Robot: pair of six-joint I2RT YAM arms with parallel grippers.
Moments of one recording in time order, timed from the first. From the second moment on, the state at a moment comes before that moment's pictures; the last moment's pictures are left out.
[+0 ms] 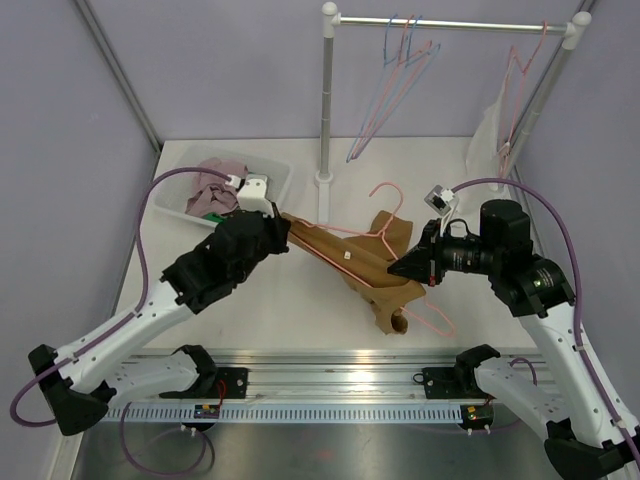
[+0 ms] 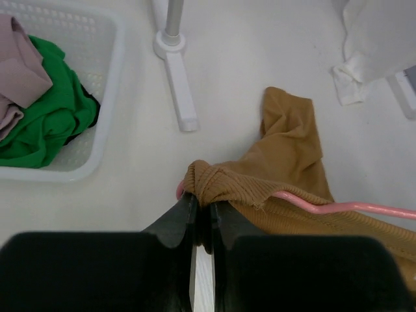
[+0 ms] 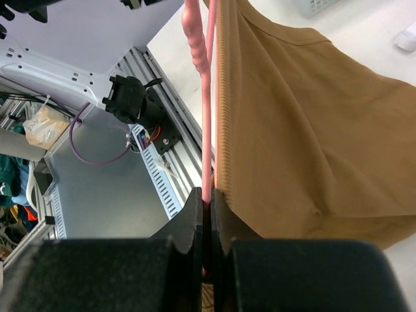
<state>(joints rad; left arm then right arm) -0.86 1.03 1.04 -0.40 -0.48 -0.43 0.36 0.82 1.11 -0.75 -0.80 0.21</state>
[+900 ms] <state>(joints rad) -0.59 0.91 0.90 -0.34 -0.04 -0.52 0.37 0.72 1.10 -0.68 -0.91 0.19</state>
